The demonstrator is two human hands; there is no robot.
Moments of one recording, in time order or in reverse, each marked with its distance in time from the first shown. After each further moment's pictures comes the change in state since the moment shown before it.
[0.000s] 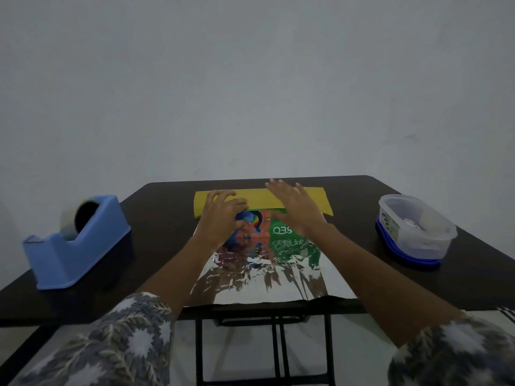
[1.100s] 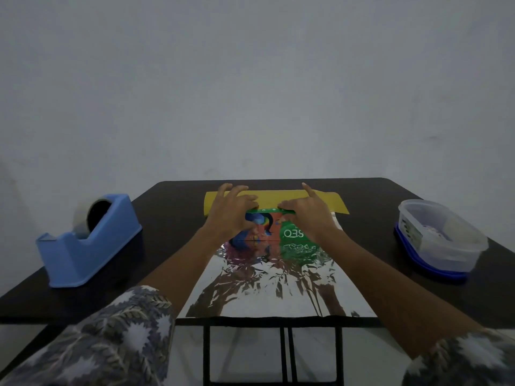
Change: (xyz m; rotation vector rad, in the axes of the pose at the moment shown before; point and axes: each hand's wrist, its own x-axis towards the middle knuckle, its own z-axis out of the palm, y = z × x) left_hand 0.017 -0.005 -0.014 0.076 -0.299 -0.042; right_hand 0.015 0.001 0.007 -0.043 -0.013 0.018
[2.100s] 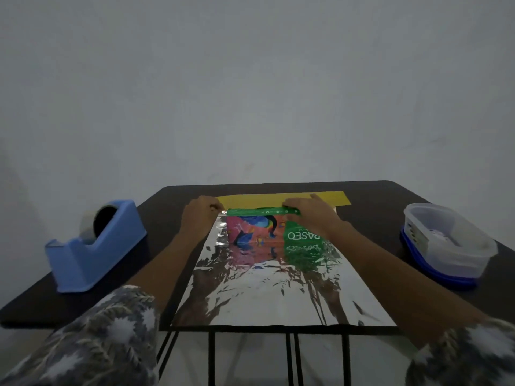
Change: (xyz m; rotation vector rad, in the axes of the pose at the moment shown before) left_hand -0.020 -0.054 0.013 -0.551 0.192 -0.480; right_hand 0.014 0.014 -0.001 0.176 -0.151 0.024
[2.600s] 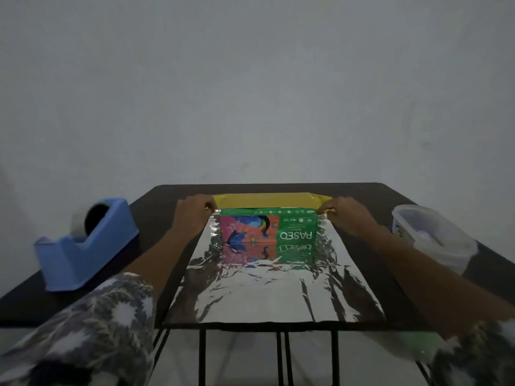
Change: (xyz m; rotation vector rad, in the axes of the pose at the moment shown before) left_hand 0.005 -0.009 0.002 0.147 -0.037 0.092; right_hand -0.040 0.066 -0.013 0.088 0.170 0.176
